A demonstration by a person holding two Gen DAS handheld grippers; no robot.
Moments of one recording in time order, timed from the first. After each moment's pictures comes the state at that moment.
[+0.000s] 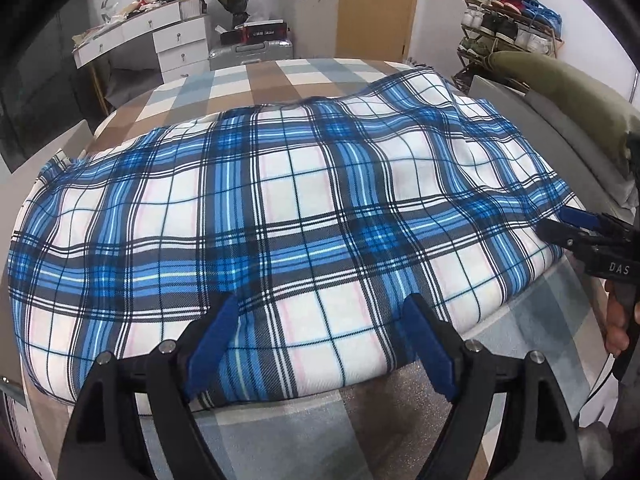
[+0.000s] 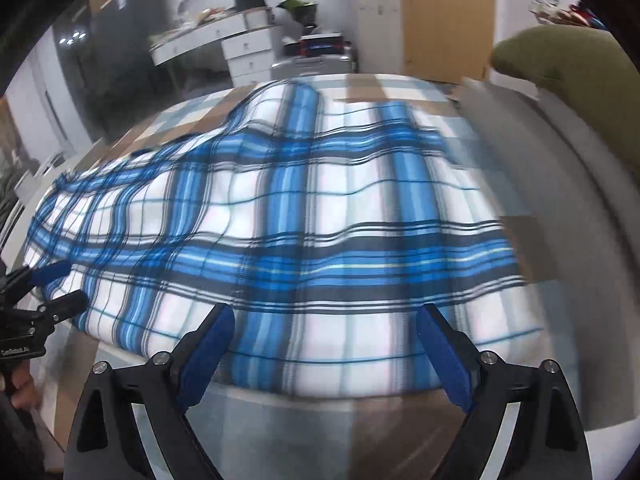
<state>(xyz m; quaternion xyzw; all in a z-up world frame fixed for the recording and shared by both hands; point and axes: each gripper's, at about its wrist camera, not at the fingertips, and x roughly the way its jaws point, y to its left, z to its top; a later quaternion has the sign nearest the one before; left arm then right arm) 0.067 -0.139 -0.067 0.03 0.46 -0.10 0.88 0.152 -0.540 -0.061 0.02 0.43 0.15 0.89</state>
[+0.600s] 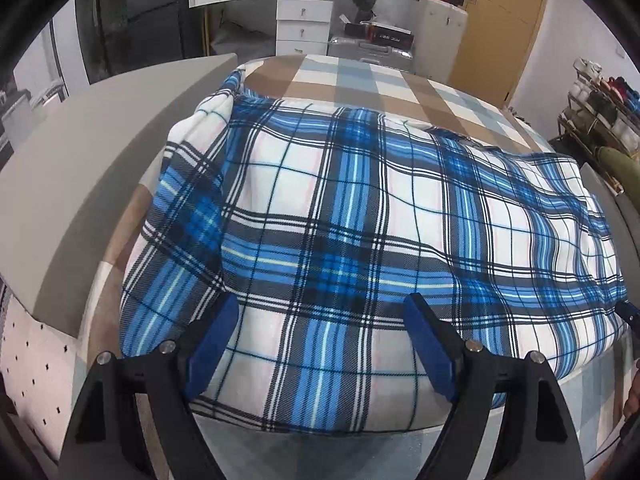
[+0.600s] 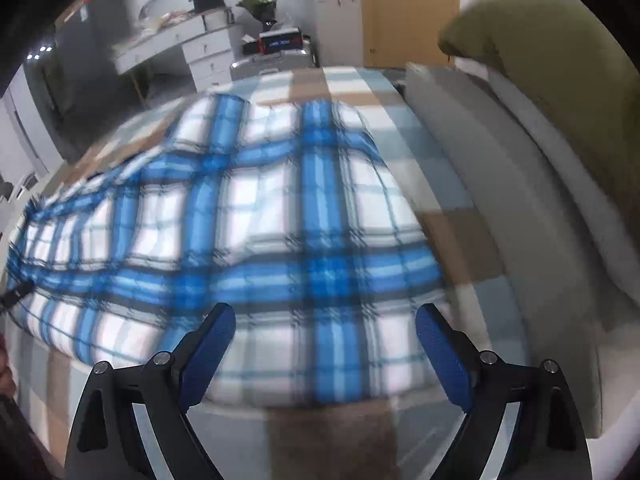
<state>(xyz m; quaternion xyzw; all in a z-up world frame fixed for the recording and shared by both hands) 0.060 -0.020 -0.075 -0.08 0.46 0.05 0.88 0.170 -0.569 -0.058 0.02 0.45 0.09 0.89</state>
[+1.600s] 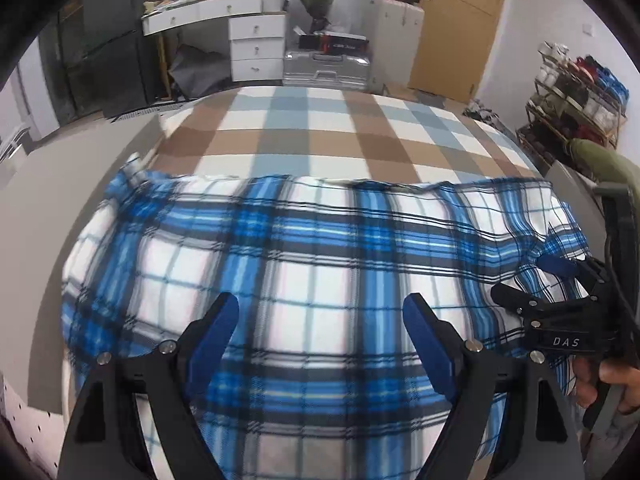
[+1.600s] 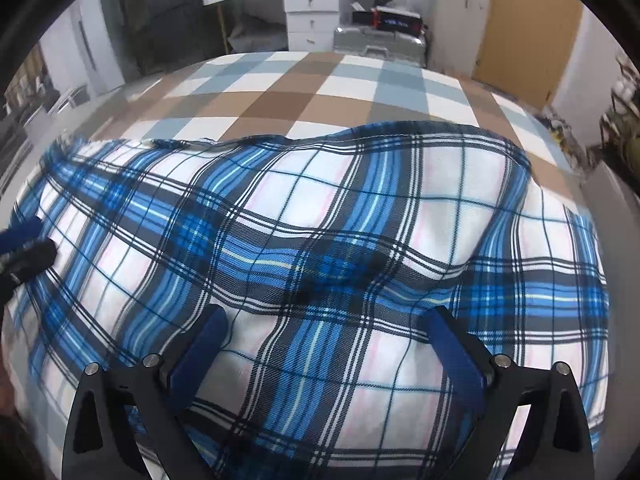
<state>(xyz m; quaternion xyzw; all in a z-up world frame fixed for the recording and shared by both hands) 0.119 -0.070 -0.047 -0.04 0.45 -0.02 0.89 0.251 -0.400 -0.067 -0.08 0.48 0.21 0.85</state>
